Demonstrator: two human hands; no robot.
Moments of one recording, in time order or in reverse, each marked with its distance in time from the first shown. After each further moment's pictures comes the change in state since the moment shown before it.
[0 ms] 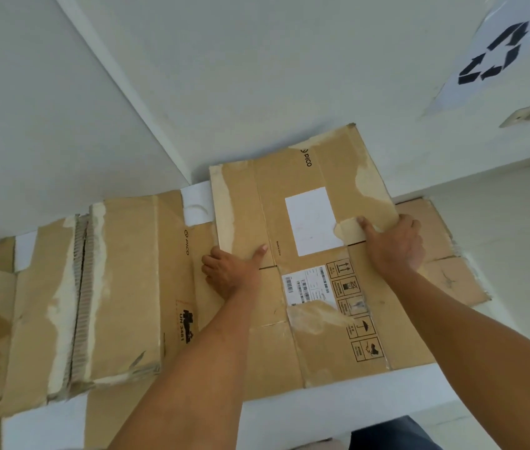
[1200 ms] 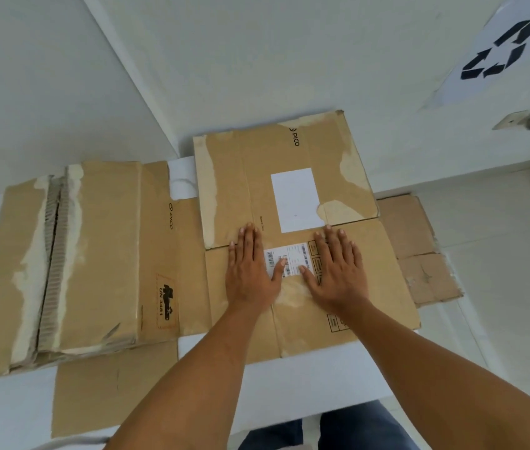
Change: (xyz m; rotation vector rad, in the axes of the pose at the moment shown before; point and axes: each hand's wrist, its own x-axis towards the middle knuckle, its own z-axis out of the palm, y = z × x) left_hand -0.054 -0.030 0.038 0.202 -0.123 0.749; right_hand -0.081 0.042 0.058 -0.376 -0.204 -0.768
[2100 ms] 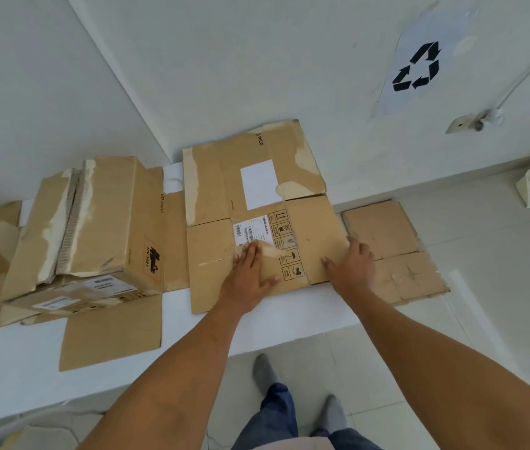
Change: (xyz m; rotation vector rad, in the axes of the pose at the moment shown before) left_hand -0.104 0.057 -0.007 -0.066 -0.232 0.204; right_hand -0.112 0.080 -0.053 0.488 0.048 0.469
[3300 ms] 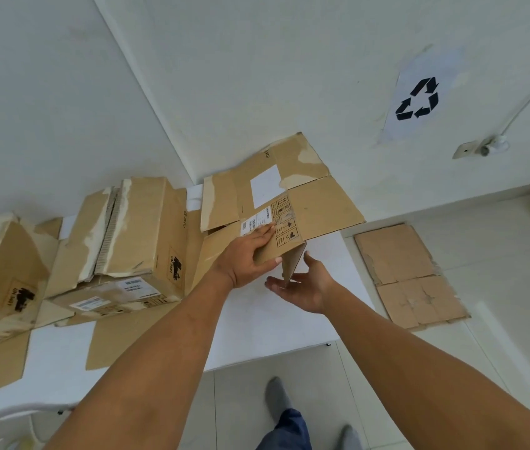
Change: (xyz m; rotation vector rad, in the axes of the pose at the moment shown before) left_hand -0.018 0.011 -0.116 -0.217 0.184 0.231; right_hand -0.048 -0.089 0.002 1.585 -0.942 0.766
